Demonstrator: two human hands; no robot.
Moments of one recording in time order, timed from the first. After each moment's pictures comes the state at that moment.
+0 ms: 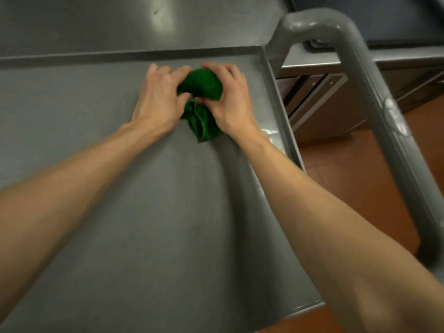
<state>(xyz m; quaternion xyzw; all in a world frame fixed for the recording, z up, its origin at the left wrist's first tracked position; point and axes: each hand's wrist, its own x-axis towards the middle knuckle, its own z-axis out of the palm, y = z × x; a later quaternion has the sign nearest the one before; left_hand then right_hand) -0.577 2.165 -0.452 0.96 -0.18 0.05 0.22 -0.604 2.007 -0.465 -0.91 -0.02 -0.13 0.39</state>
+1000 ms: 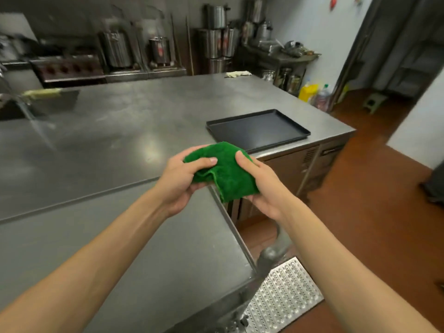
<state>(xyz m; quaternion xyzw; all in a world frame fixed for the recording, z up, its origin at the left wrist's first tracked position) -0.842 2.088 -0.137 0.59 -0.11 -0.21 0.77 -0.900 1.923 -0.159 -0.54 0.11 -0.01 0.83</state>
